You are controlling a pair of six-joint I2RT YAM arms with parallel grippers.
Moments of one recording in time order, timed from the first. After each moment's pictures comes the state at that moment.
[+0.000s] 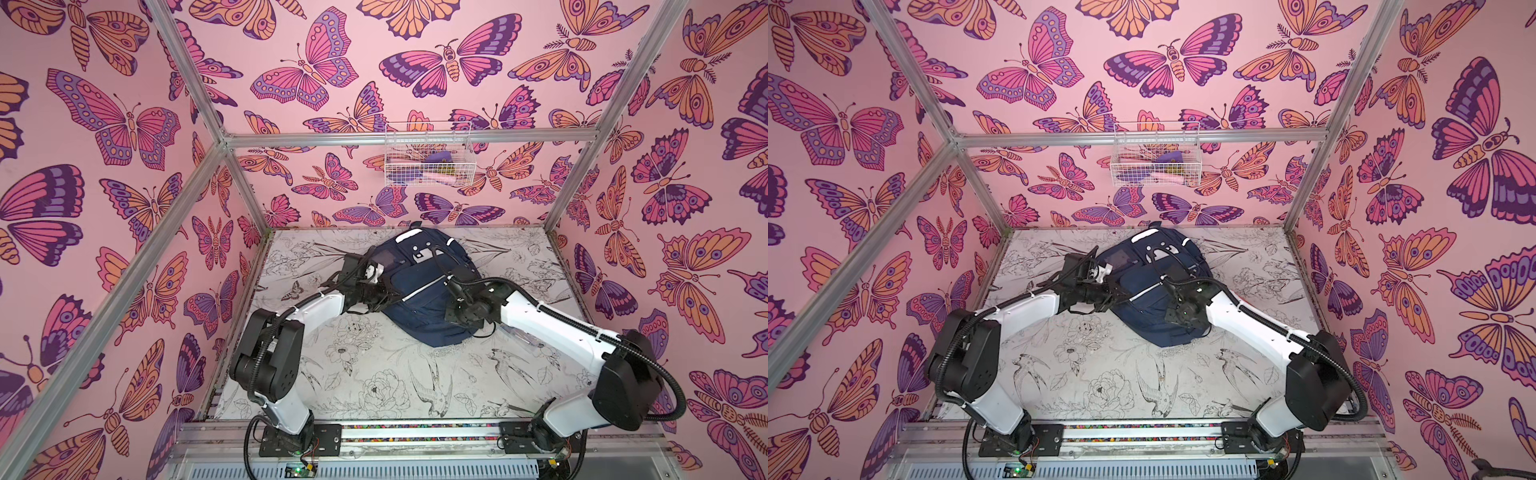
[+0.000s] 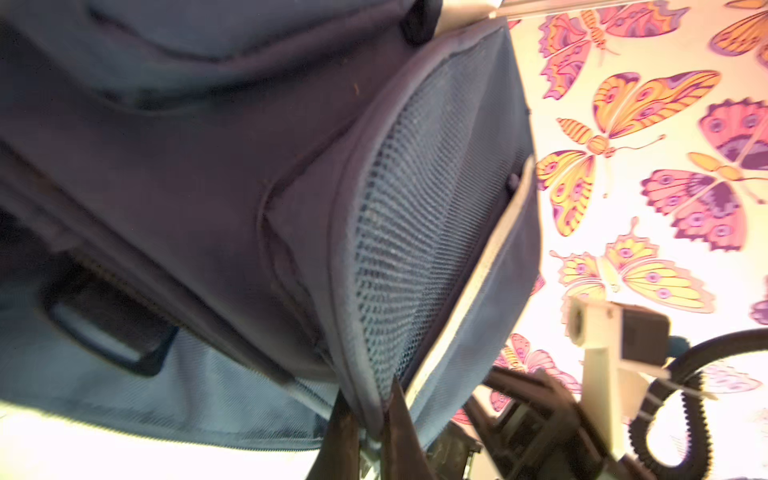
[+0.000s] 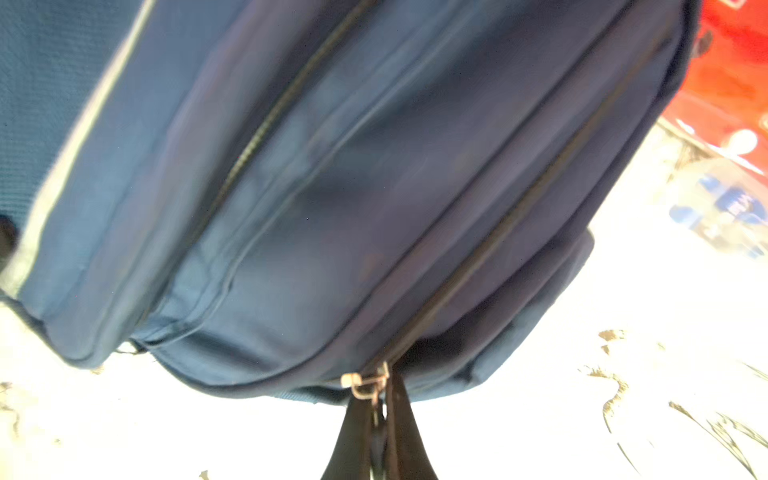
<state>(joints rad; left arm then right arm) -0.35 1.69 1.08 -0.23 0.70 -0.86 0.68 1.50 1.18 -0.86 0.11 0.85</state>
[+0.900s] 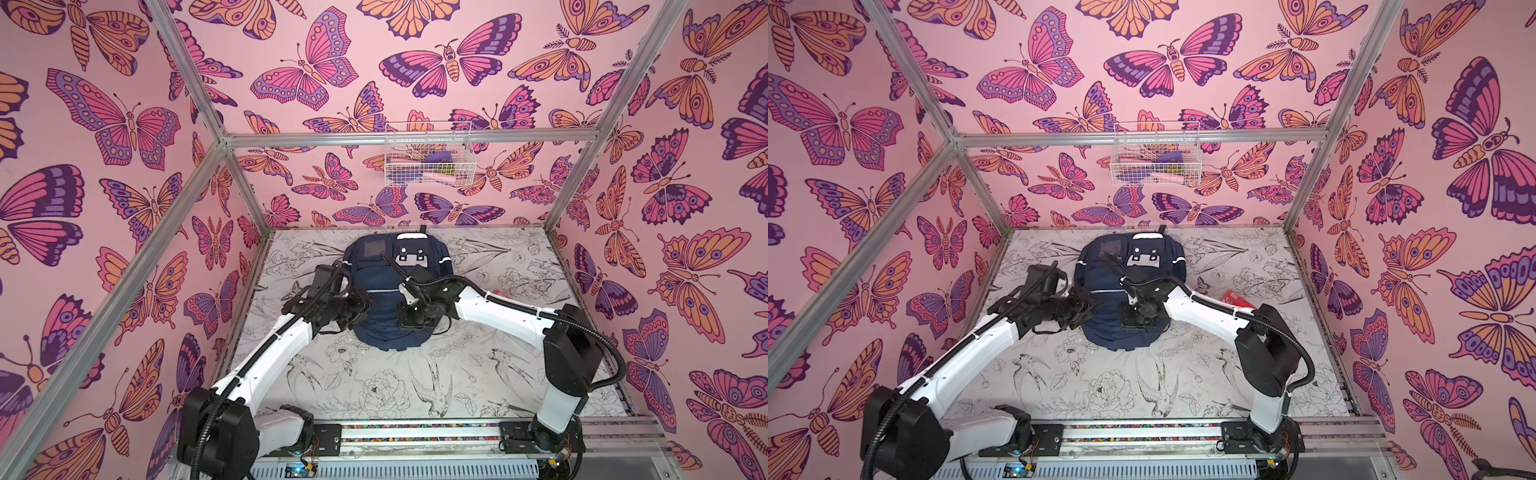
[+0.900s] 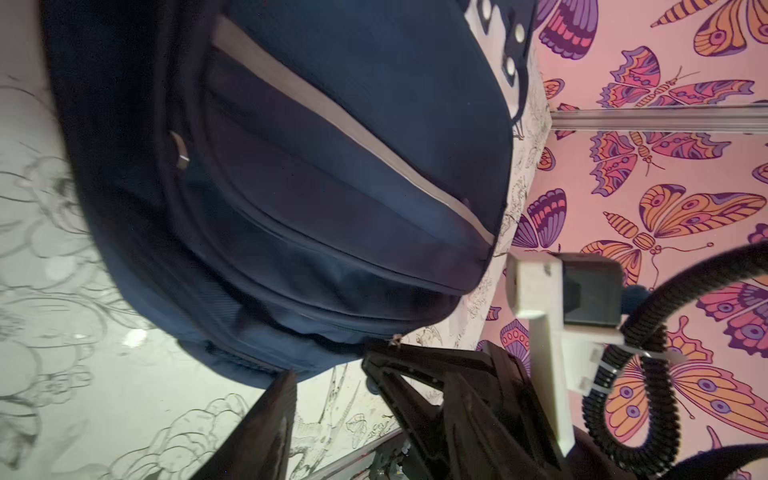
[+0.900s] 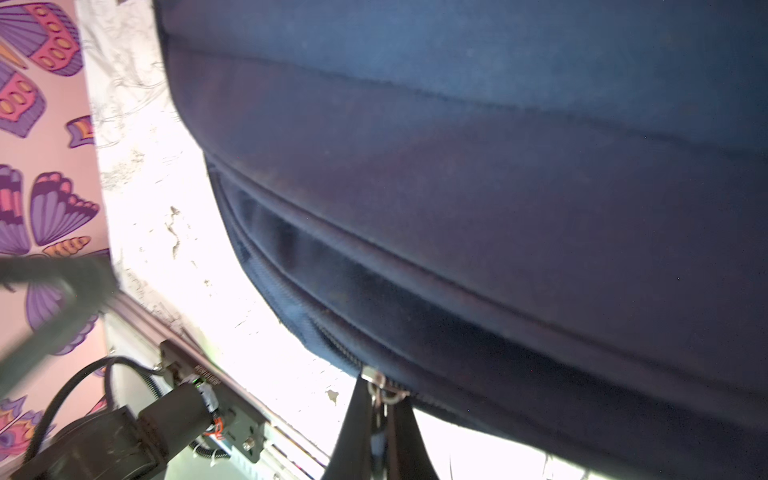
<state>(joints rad) -0.37 1.25 0.92 -0.52 0.43 -1.06 0.85 1.80 1.40 -0.66 -0.24 0.75</state>
